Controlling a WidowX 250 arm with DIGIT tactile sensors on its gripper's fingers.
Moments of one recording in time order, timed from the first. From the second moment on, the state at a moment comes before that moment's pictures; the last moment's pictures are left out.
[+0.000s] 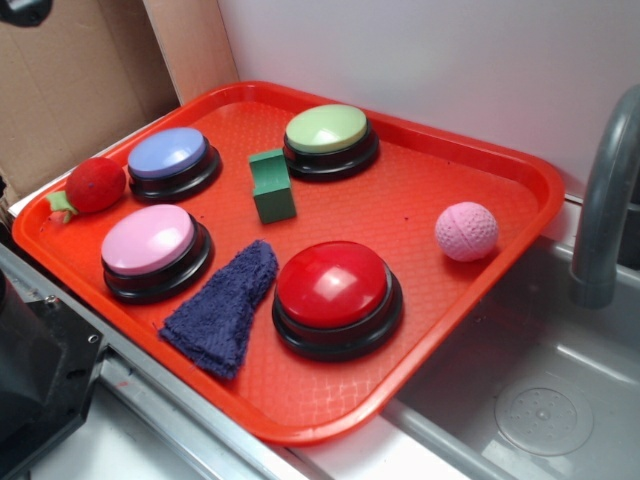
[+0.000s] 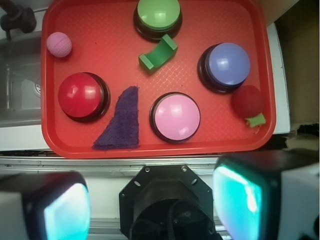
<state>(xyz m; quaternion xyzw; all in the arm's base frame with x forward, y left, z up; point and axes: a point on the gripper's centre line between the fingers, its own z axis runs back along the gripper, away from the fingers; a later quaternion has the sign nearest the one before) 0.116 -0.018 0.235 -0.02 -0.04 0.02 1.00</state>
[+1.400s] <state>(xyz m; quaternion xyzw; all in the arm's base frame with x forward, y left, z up) 0.208 -0.015 0.142 -0.04 -0.01 0.45 0.89</state>
